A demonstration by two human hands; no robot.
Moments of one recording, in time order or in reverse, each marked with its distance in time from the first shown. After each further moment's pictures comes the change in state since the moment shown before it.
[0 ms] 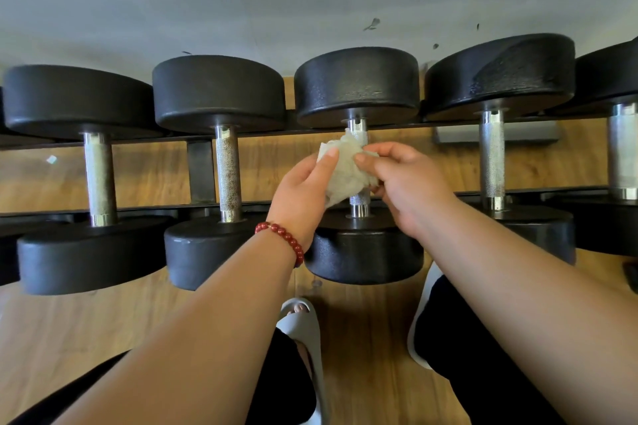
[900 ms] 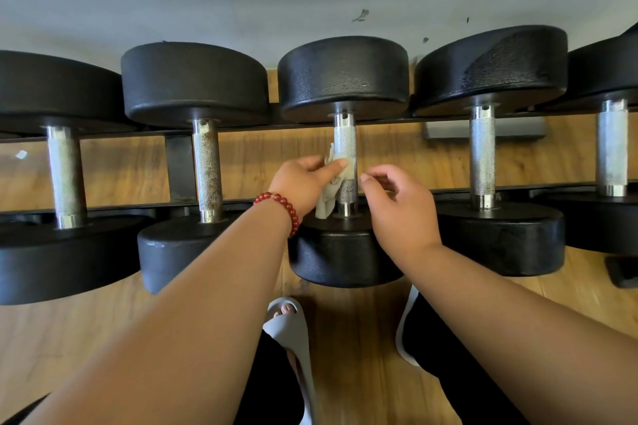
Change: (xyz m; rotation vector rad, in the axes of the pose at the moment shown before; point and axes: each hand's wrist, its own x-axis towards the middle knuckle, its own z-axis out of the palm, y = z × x) left_hand 0.047 -0.012 0.005 0.380 -0.034 -0.158; right_hand -0.016 0.039 -0.018 -0.476 0.117 -0.283
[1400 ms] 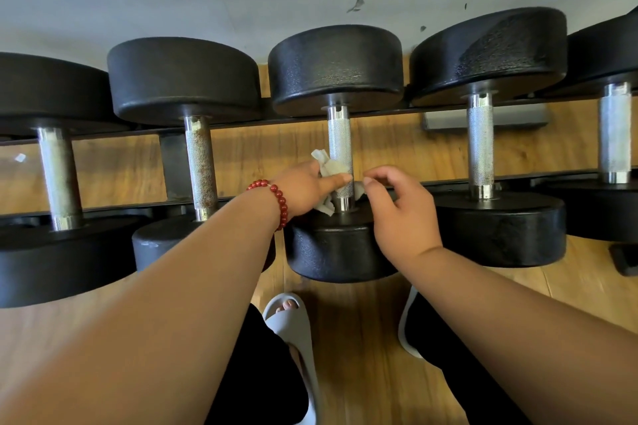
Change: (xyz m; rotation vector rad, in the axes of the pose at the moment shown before) left_hand 0.015 -0.008 -0.002 0.360 -0.243 0.004; right_hand -0.005 0.016 -0.003 0.003 0.000 -0.034
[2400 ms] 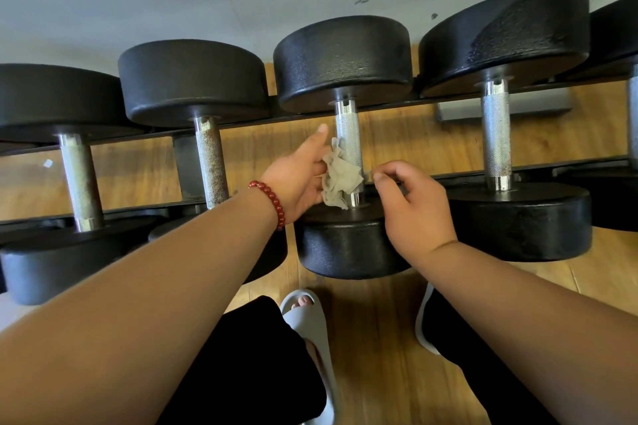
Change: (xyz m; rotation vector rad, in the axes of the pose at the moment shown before) left_hand -0.006 0.000 -0.007 -0.725 -0.047 -0.068; right_hand 0.001 0.005 0.000 0.065 -0.010 -0.007
